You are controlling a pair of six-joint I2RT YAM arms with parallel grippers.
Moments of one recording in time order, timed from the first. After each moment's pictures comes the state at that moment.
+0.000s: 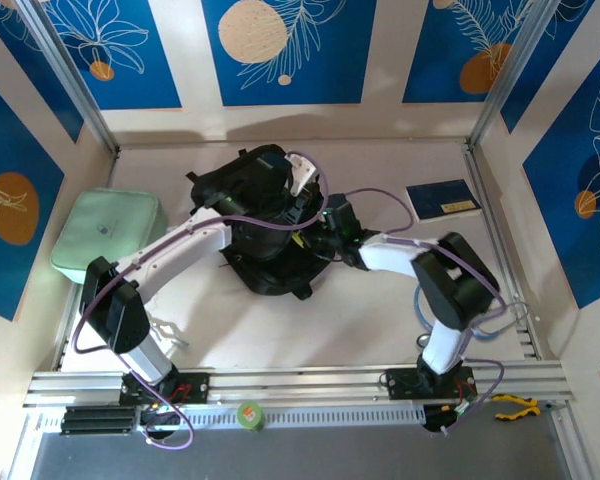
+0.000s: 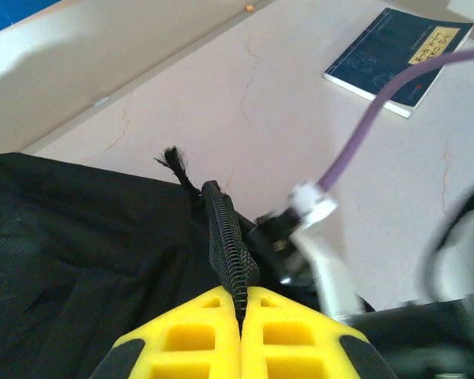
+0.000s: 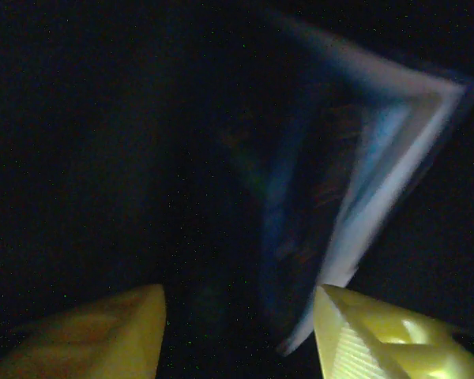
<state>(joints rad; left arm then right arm) -0.73 1.64 1.45 -0.40 -0.05 0.04 0.60 1.70 0.91 0.31 -0.33 1.31</state>
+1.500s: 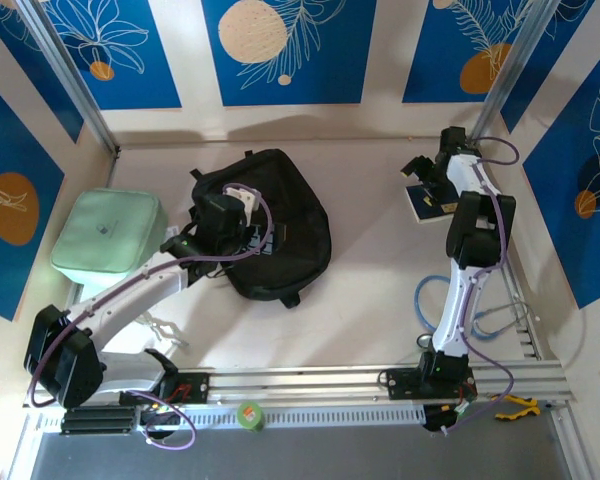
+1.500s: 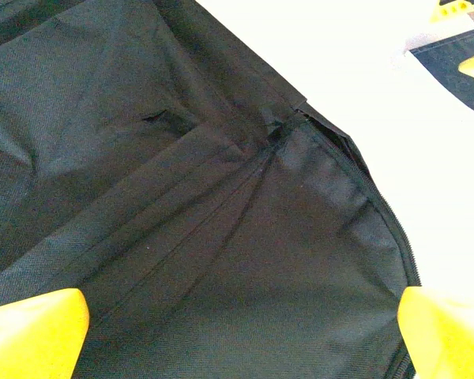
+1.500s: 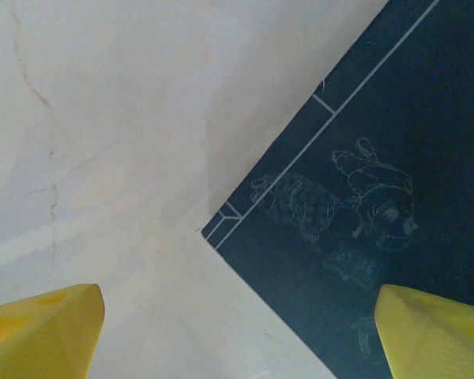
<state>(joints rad) -0.63 1.27 0.96 -0.31 -0.07 -0.35 -0.16 2.29 1.90 -0.78 -0.24 0.68</state>
